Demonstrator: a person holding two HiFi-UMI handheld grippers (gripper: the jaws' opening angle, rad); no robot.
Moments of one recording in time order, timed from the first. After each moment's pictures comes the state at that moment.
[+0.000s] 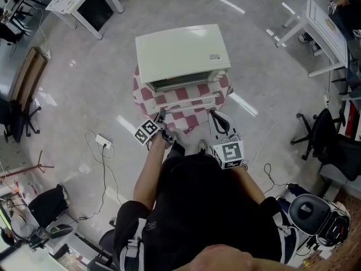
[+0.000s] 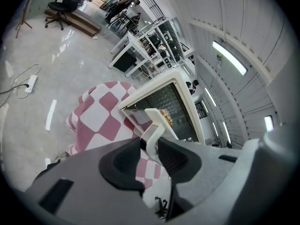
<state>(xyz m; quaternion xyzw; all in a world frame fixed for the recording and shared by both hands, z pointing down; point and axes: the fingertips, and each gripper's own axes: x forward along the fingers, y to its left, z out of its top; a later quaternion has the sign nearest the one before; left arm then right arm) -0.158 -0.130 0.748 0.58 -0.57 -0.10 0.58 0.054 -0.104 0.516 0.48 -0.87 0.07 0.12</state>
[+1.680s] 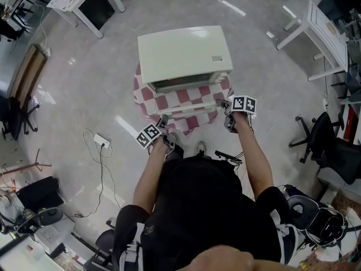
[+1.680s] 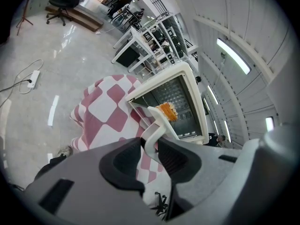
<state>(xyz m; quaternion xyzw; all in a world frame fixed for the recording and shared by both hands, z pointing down) -0.152 -0.108 0.770 0.57 -0.55 -0.09 0.60 0.138 -0.186 0.738 0.42 -0.68 0.58 0.16</state>
